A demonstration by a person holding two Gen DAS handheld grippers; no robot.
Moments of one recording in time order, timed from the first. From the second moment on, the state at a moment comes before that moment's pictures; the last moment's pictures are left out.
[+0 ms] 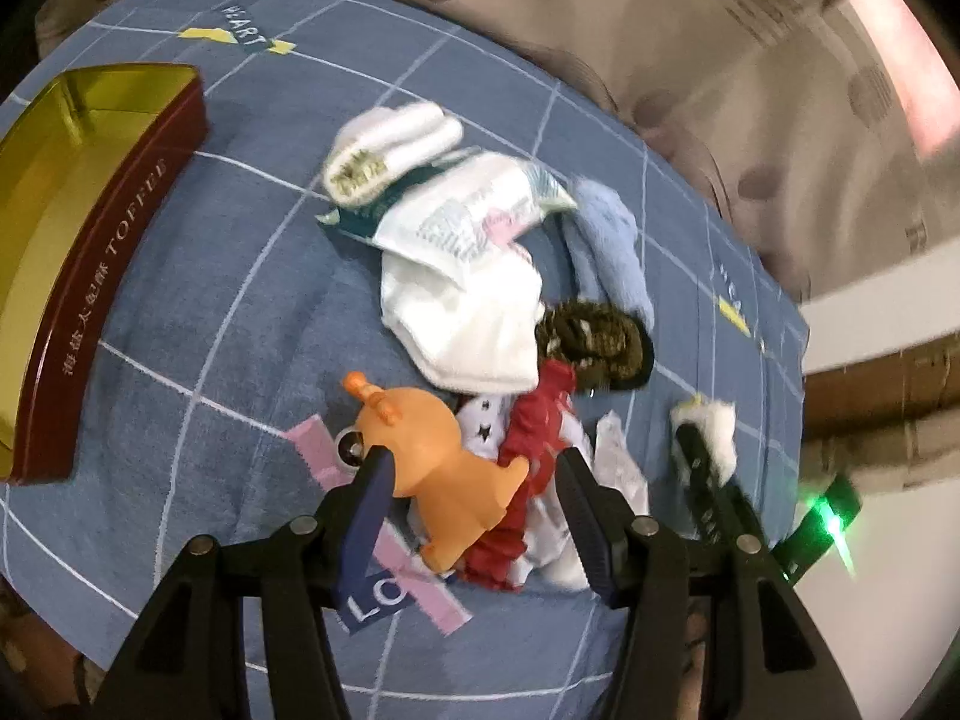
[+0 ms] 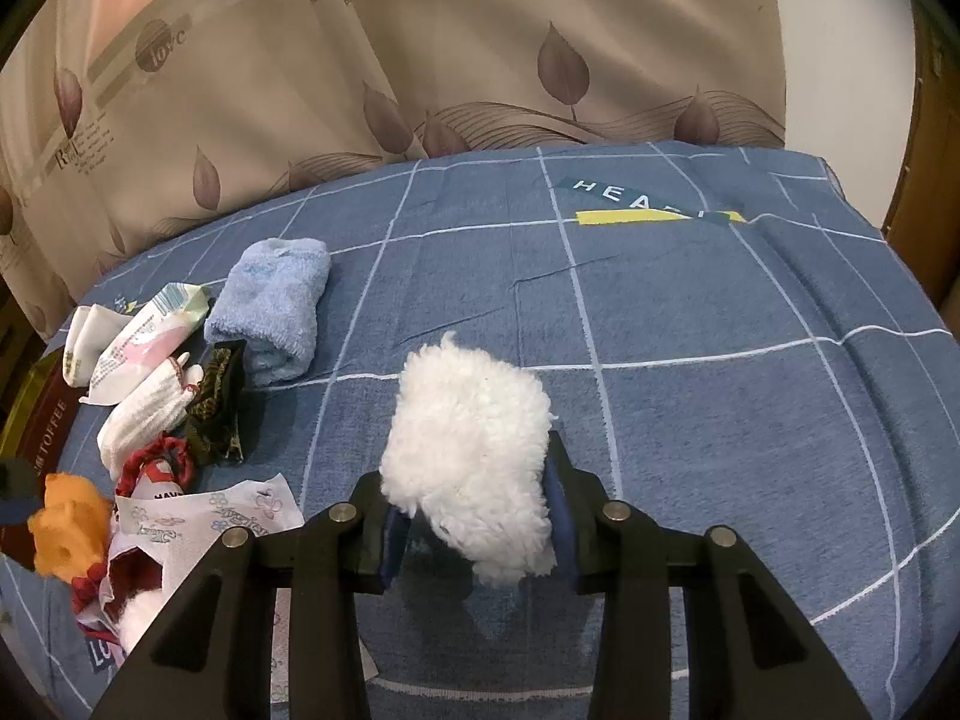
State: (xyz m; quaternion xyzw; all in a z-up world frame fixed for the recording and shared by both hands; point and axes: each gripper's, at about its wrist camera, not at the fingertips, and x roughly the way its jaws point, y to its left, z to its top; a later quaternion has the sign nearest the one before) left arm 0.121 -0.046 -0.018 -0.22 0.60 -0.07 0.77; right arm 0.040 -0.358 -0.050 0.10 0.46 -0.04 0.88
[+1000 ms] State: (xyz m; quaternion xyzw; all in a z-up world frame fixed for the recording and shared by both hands) left arm 0.115 -0.035 -0.036 -0.23 0.60 -0.04 0.76; right arm 0.043 -0.357 -0.055 0.11 0.46 -0.04 0.88
